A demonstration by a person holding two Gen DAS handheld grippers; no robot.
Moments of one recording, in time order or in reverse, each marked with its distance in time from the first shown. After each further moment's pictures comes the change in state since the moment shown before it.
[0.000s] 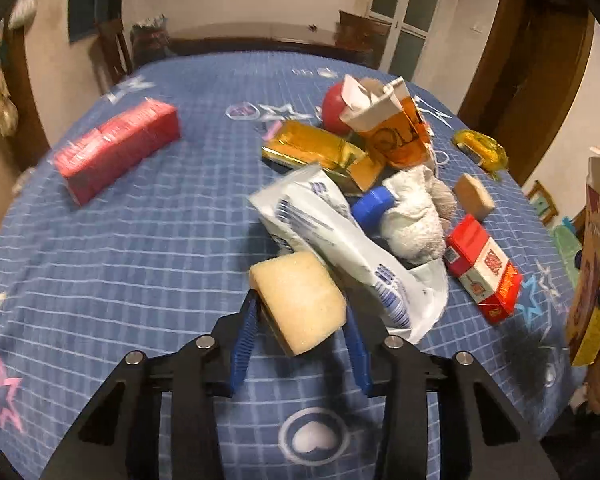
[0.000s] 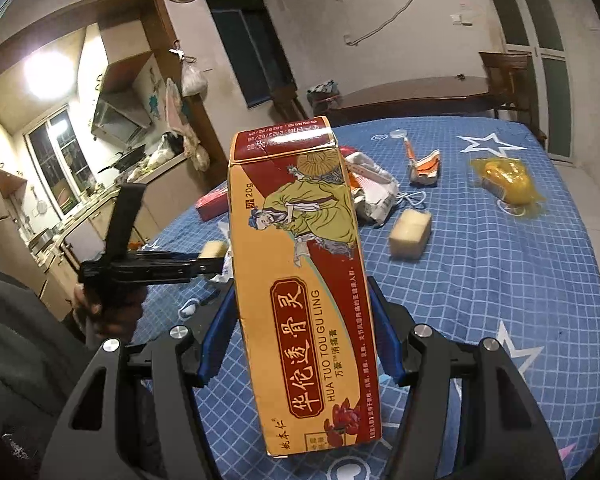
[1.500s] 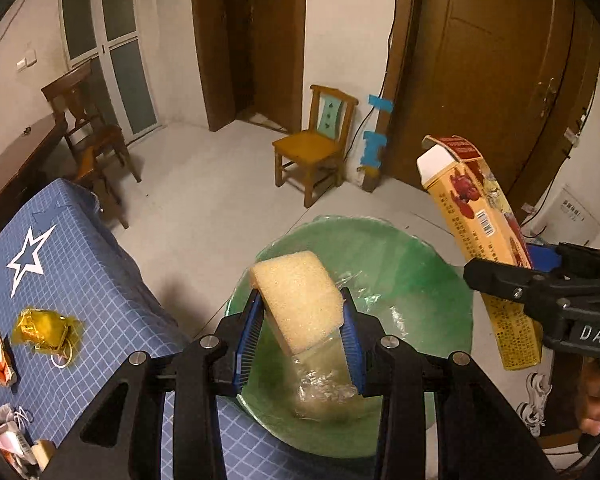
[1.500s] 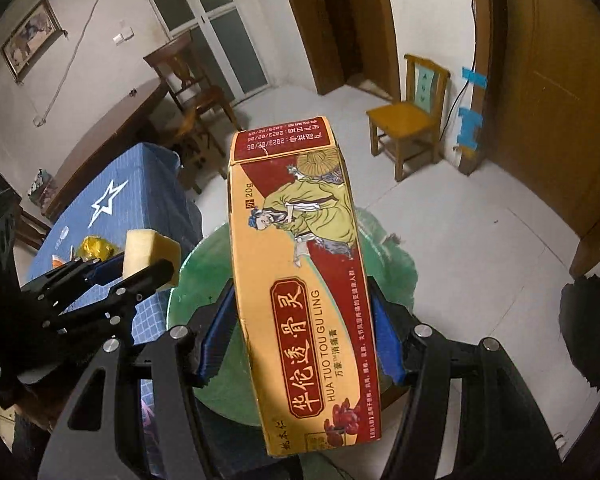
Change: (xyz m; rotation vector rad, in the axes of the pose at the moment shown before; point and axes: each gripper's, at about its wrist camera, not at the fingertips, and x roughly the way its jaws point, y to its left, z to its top) left arm 0.057 -0.553 0.069 0.755 0.070 -0.459; right arm -0.235 -0.215 -0.028 0.730 0.044 -0.821
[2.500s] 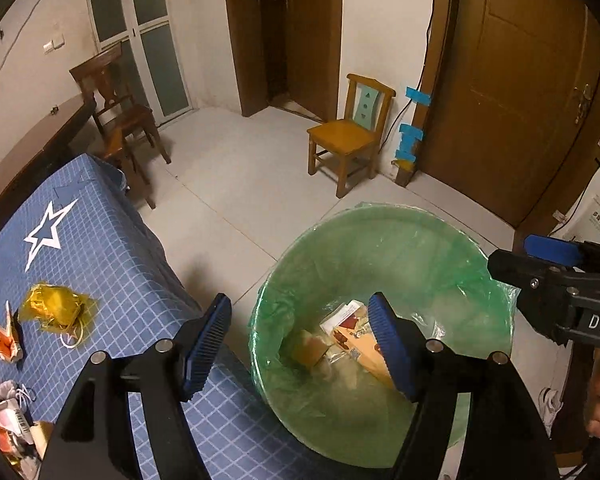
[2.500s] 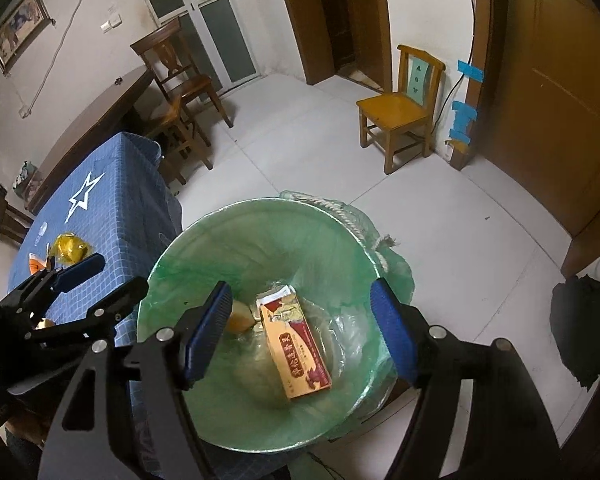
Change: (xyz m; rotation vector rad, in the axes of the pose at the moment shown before) left arm 0.042 0.027 -0.018 -0.061 0.030 0.105; right arm 0.029 -0.009 0.019 -0.006 0.017 -0.051
